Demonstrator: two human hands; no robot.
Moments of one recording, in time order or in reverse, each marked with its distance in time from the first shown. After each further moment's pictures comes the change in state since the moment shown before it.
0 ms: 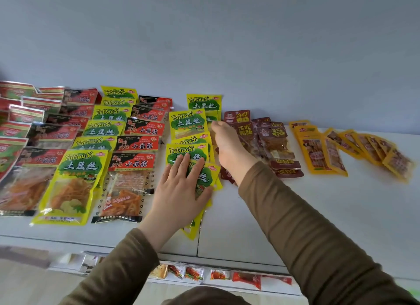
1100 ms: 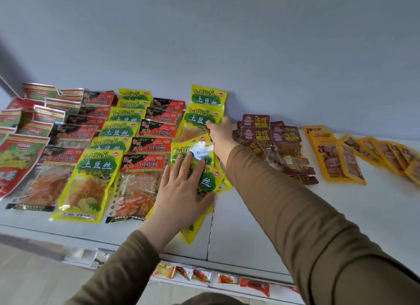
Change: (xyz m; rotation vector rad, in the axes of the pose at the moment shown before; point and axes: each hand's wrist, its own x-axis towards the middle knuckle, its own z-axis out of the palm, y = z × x) left_hand -0.003 -0.018 -0.007 0.024 -0.022 -0.052; right_hand 0.070 0.010 0.046 -0.036 0.152 -0.112
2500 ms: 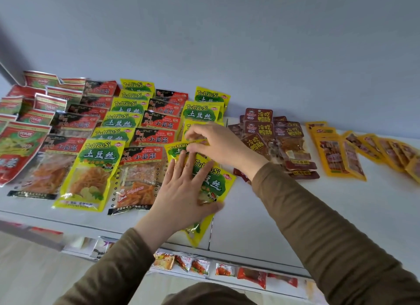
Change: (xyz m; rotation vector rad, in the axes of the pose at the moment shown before) left_hand -0.017 -0.005 0.001 0.045 -0.032 0.116; right_hand -0.079 -0.018 -0.048 -0.871 -0.601 -0.843
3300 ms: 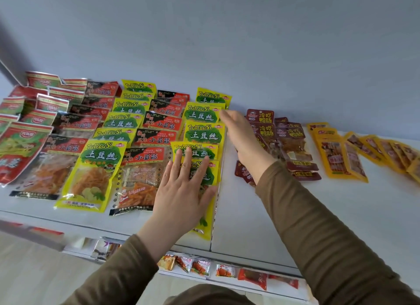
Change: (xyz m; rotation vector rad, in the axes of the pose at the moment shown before) left_hand -0.009 0.007 -0.005 0.038 0.076 -0.092; right_hand 0.004 0.021 -0.007 0.655 0.409 0.541
